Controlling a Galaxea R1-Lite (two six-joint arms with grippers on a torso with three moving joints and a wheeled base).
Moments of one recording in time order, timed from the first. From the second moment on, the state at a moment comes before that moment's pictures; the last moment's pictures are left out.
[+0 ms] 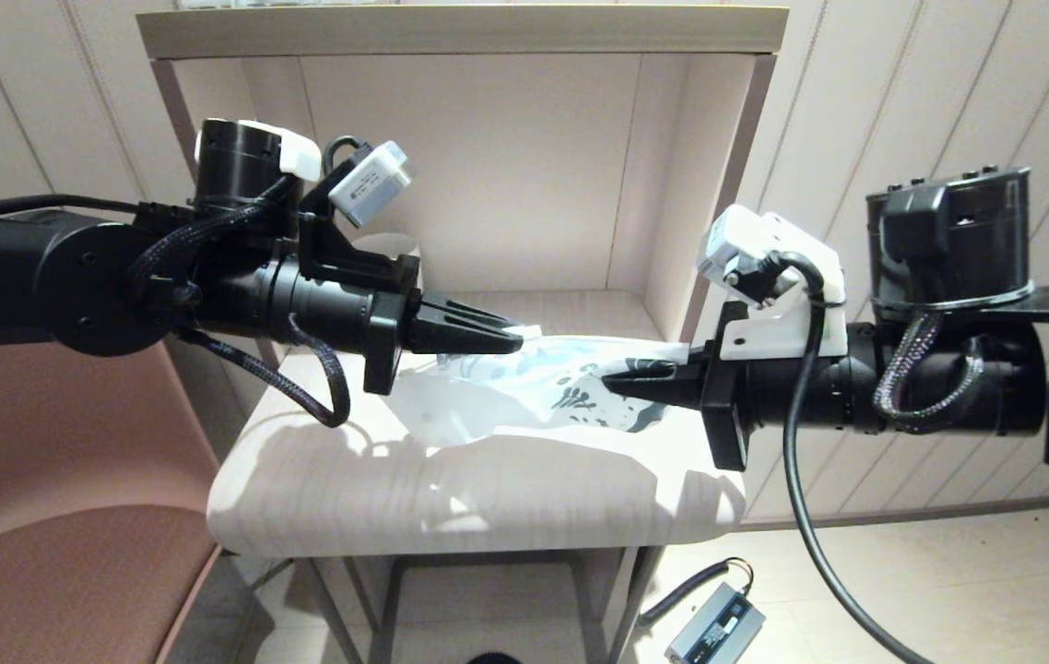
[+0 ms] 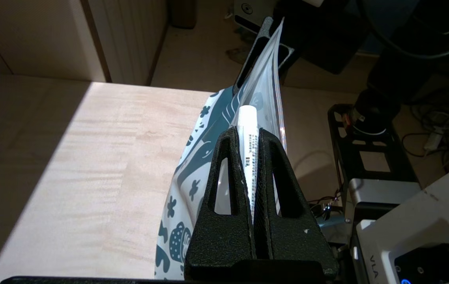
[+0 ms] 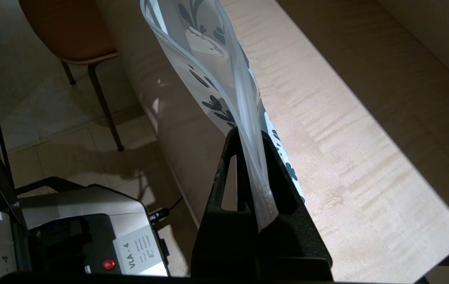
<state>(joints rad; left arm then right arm) -0.45 1.80 -1.40 0.00 -1.07 0.37 0.53 1.55 -1.06 -0.19 0.46 -0.35</state>
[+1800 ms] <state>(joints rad) -0.56 1.87 -1.39 0.00 -0.96 0.39 0.53 1.56 -1.04 -0.18 0.46 -0.35</state>
